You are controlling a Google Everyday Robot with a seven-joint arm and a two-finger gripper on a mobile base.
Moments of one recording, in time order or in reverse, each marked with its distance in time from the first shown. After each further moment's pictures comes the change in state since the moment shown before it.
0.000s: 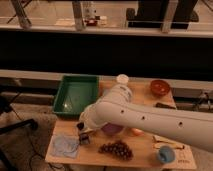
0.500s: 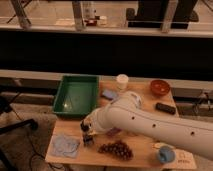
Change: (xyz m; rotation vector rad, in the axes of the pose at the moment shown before) arm 0.016 0.019 -0.004 0.049 -0.032 0.026
